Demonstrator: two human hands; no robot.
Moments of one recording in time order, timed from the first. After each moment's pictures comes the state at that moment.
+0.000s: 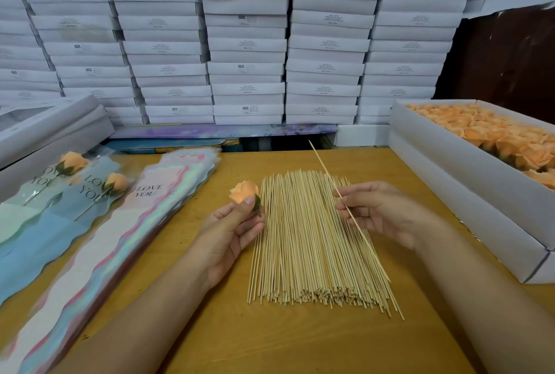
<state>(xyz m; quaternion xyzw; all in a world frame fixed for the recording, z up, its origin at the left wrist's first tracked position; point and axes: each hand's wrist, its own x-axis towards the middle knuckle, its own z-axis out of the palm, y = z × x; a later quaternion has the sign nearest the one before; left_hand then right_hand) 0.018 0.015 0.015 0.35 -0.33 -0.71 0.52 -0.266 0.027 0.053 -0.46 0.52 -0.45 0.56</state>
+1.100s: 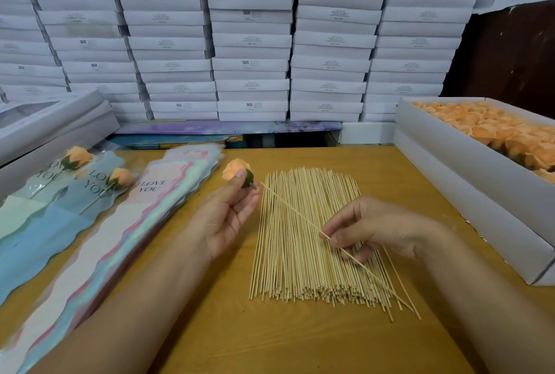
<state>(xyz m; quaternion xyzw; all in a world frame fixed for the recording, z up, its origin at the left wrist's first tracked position) 0.019 -0.006 0.034 0.31 -0.25 -0.73 0.55 -0.250 0.048 0.063 -0.62 0.51 -0.22 0.56</state>
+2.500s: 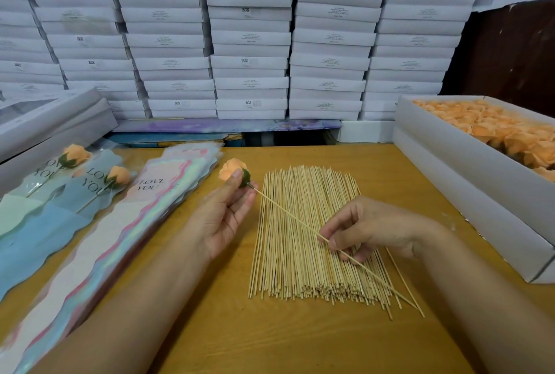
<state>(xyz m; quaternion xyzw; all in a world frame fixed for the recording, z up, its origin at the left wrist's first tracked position) 0.020 -0.006 0.032 0.31 -0.22 -0.73 0.57 -0.247 0.049 0.062 -0.63 0.52 -0.19 0.55</state>
